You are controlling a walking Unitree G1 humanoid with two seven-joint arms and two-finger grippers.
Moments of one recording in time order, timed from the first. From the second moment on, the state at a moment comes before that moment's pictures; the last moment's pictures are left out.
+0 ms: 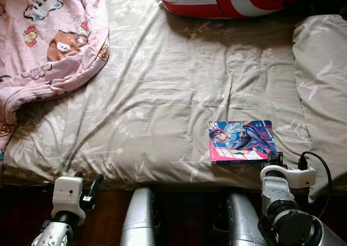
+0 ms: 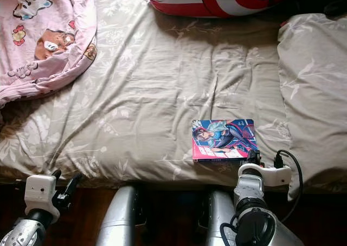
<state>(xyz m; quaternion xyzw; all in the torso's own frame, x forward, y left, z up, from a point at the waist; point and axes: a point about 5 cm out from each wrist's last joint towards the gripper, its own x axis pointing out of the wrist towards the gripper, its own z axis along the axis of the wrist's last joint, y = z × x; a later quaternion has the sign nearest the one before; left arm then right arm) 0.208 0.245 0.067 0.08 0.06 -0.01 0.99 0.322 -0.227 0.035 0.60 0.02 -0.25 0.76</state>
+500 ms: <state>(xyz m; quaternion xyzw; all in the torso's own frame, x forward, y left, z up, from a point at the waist) 0.209 0.245 0.067 0.09 0.06 -0.01 0.99 0.323 -0.227 0.036 0.59 0.02 -0.25 0.76</state>
